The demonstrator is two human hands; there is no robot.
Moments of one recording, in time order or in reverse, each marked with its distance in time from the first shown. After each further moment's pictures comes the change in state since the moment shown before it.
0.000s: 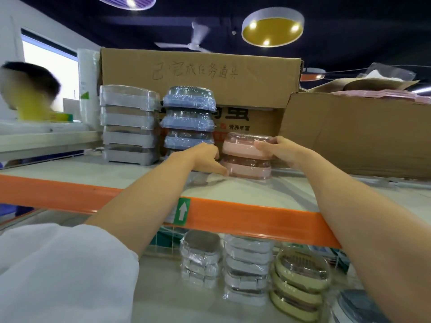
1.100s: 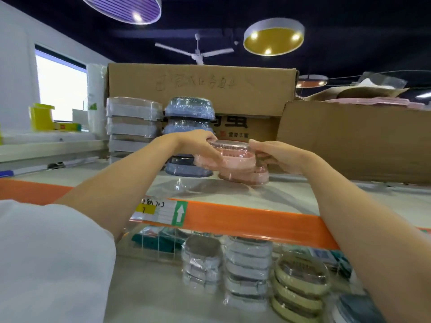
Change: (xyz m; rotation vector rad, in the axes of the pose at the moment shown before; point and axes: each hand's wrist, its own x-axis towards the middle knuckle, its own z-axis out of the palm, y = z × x) left_hand -0.021 0.008 -0.056 -0.232 -0.047 0.004; right_hand -0.018 -0.010 -0.008 0.039 -0.233 -0.123
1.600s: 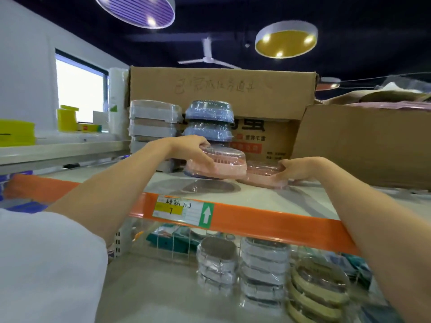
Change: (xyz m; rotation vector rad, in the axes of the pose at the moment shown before) left_hand -0.025 -0.049 -0.018 0.062 0.050 -0.076; right_hand 0.019 0.008 0.009 -0.468 -0.044 0.239
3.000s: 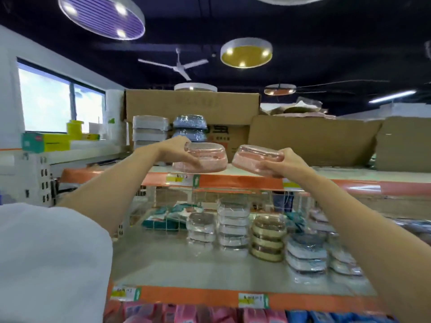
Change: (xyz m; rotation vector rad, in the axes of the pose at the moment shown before) left_hand -0.184 0.071 -0.017 -0.075 0.012 0.125; right_hand -0.279 0.002 0.029 0.422 0.464 -0.061
